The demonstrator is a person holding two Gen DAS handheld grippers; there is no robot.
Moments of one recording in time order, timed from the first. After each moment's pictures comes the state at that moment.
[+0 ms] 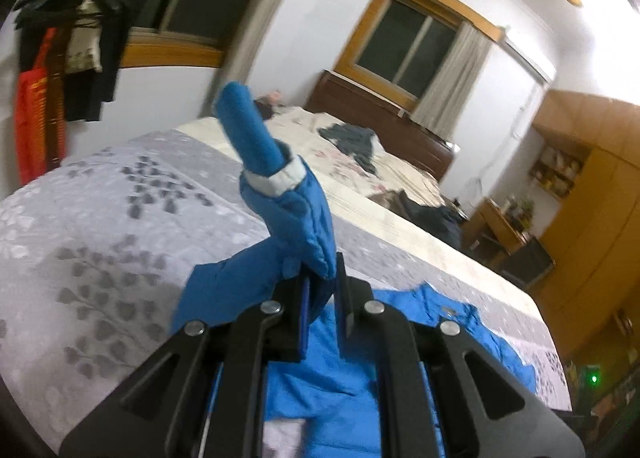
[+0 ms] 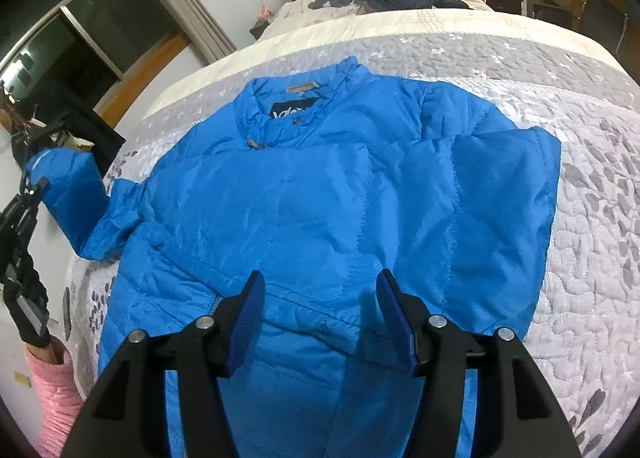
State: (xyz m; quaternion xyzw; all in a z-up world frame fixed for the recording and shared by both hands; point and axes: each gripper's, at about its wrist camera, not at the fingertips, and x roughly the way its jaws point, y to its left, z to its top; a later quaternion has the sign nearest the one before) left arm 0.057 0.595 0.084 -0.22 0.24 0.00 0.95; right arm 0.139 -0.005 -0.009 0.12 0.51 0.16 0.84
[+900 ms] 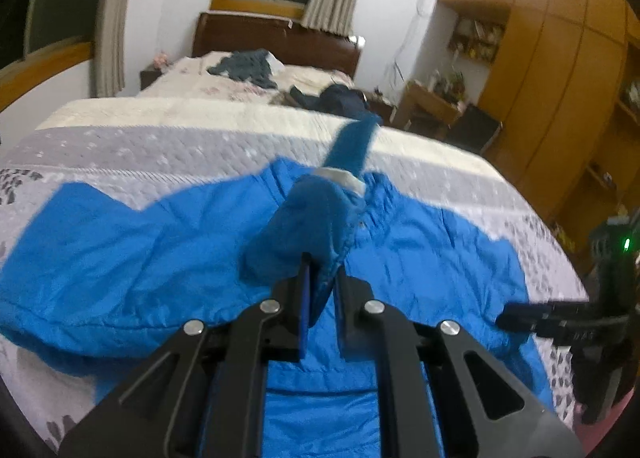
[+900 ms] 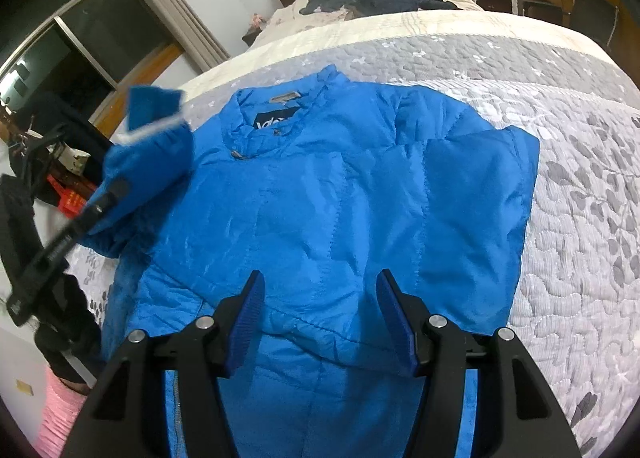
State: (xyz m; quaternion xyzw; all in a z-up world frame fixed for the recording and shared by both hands) left arm 0.107 0.392 -0.006 -0.06 0.35 -0.17 0.92; right arm 0.142 -0.023 -0.010 0.13 0.51 0.14 0.84
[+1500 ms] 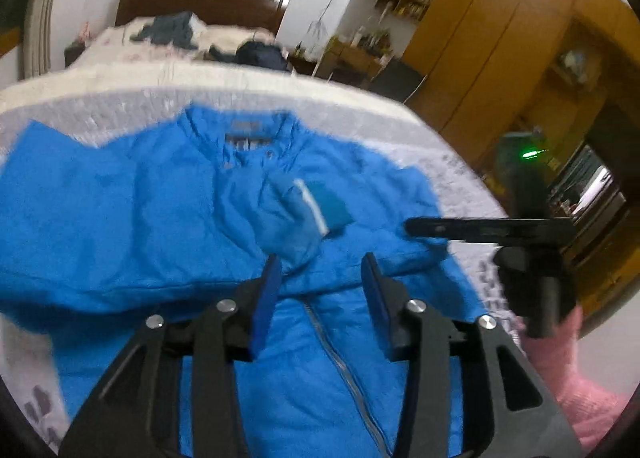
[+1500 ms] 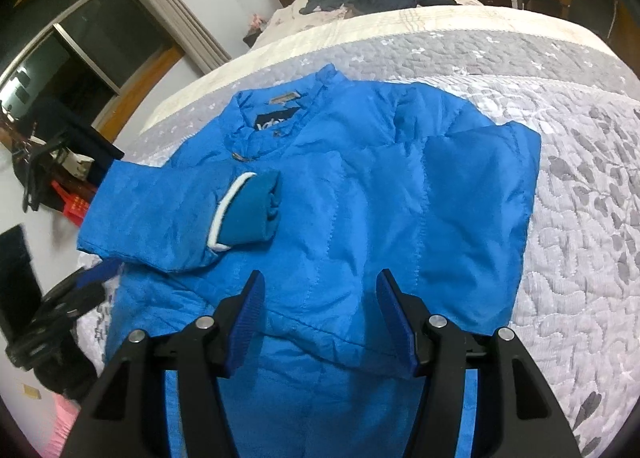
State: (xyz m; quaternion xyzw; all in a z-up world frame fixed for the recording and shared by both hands) left arm 0.050 0.393 0.000 -0.06 0.38 -0.32 0.87; right arm 0.143 -0.026 -0.011 0.15 0.51 0.16 0.83
